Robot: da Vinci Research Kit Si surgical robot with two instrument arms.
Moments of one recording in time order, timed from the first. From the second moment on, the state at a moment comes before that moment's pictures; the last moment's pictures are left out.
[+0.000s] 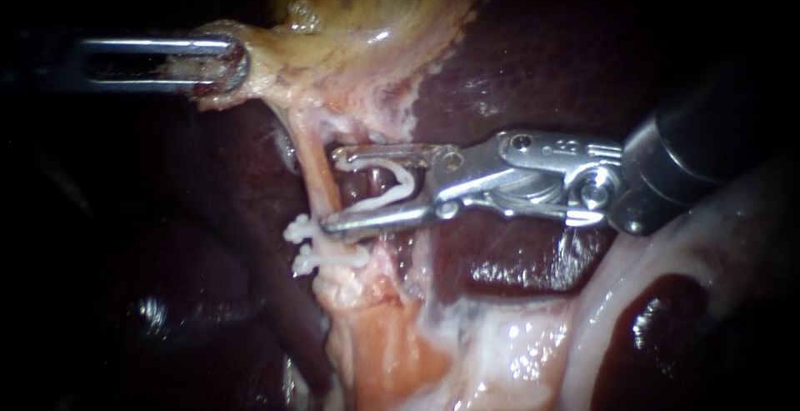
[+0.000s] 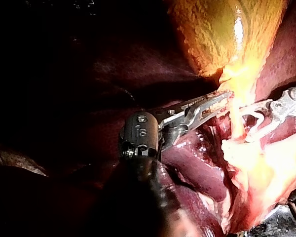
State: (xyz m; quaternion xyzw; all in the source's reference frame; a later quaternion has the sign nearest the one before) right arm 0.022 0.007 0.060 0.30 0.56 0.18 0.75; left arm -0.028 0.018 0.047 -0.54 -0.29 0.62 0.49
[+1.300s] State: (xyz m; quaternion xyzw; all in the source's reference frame) right arm 0.025 0.008 0.053 0.34 0.63 0.19 0.67; left arm -0.028 0.018 0.047 -0.54 -0.29 0.62 0.49
